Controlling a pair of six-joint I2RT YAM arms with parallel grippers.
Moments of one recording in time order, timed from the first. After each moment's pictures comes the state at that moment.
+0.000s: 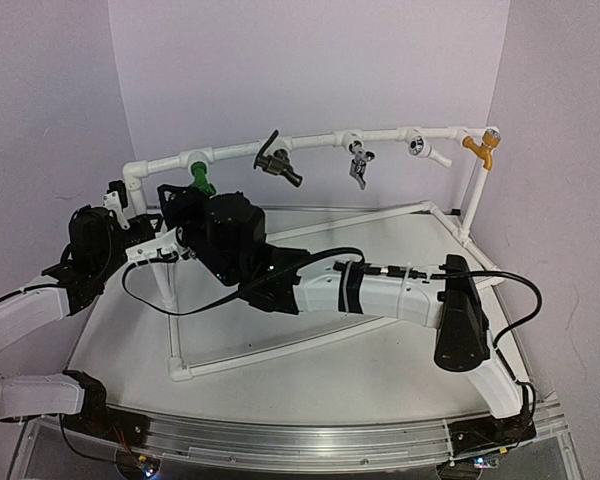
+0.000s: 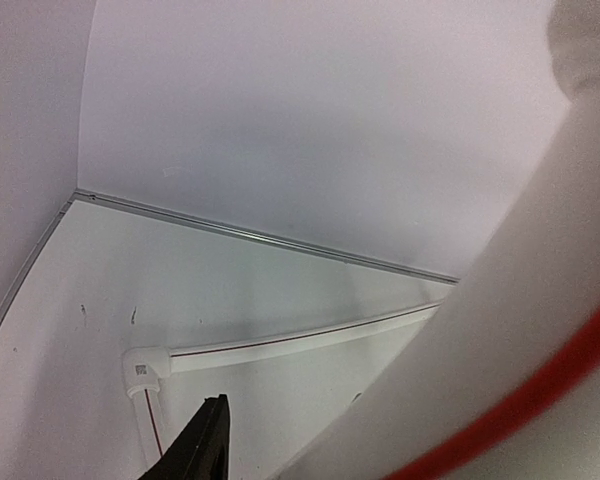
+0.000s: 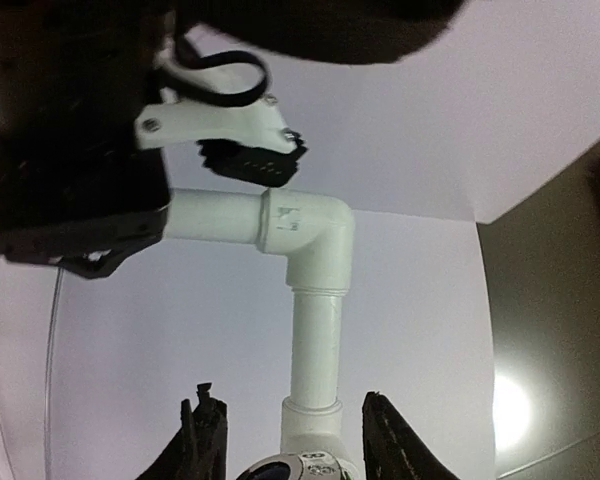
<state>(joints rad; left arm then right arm) -0.33 0.99 0.61 0.19 -0.08 -0.42 1.25 2.33 2.17 0.33 0.44 -1.74</state>
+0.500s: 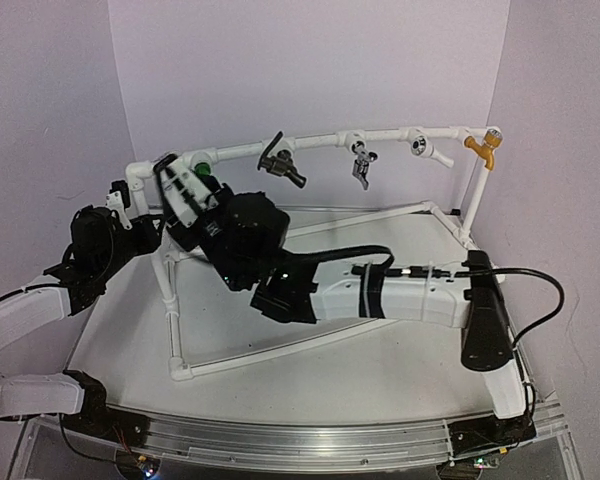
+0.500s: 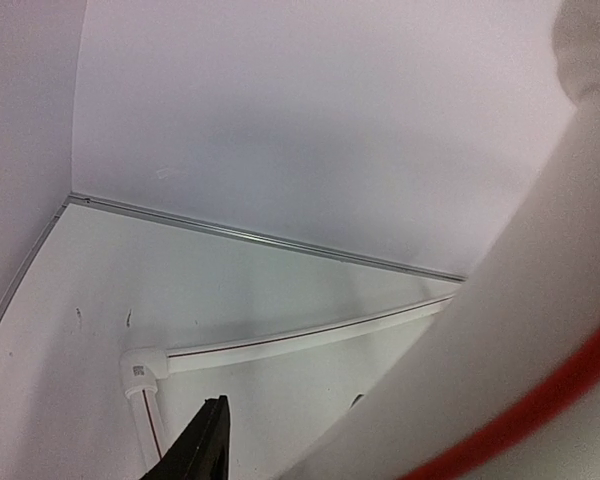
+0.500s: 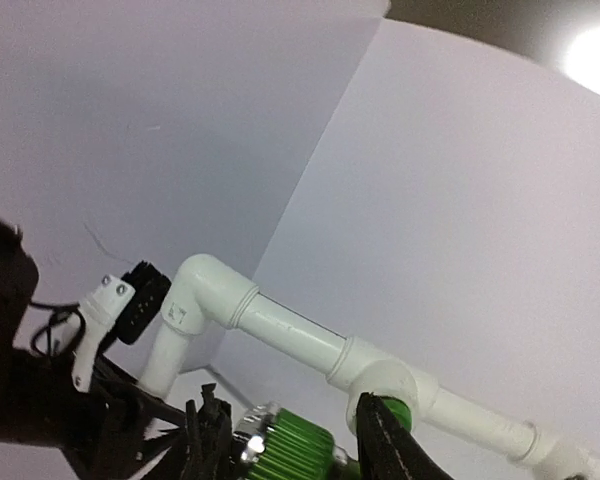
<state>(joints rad) -0.34 1.00 0.62 0.20 -0.08 -0.40 1.28 2.22 2.02 0.54 0.59 -0.62</state>
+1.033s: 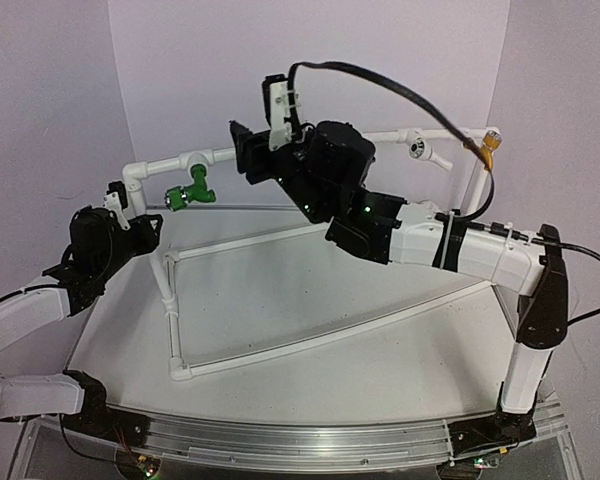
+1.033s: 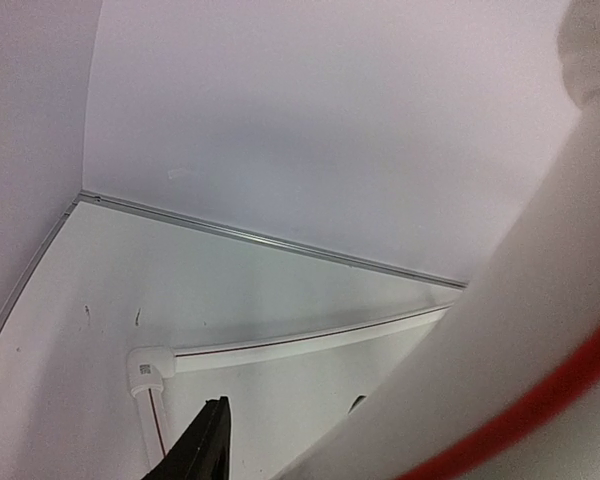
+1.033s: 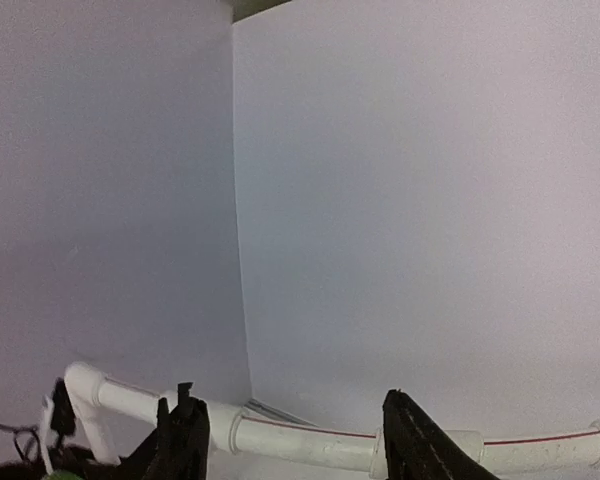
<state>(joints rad) -0.34 1.00 0.61 0.20 -0.10 -0.42 1.11 1.90 1.83 0.40 0.46 -0.13</state>
